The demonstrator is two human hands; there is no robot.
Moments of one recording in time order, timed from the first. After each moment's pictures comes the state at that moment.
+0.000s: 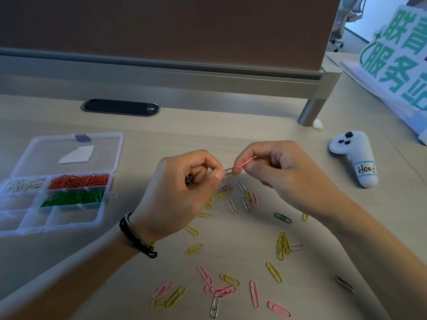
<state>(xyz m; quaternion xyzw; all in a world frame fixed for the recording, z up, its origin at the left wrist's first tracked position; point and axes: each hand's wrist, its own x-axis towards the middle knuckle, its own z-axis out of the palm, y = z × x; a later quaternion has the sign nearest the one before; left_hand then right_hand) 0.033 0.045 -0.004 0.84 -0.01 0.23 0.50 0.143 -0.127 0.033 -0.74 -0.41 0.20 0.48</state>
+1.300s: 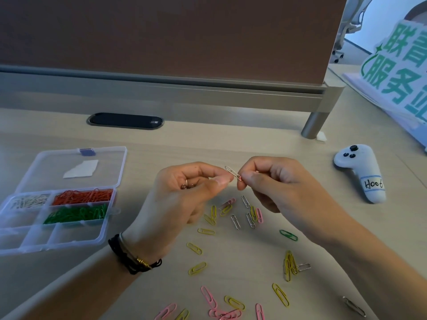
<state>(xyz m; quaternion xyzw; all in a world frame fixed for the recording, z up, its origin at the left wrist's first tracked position) 0.032 0.045 0.010 0.67 0.08 0.12 0.72 0.136 -0.120 0.034 -0.72 -0.36 0.23 0.54</state>
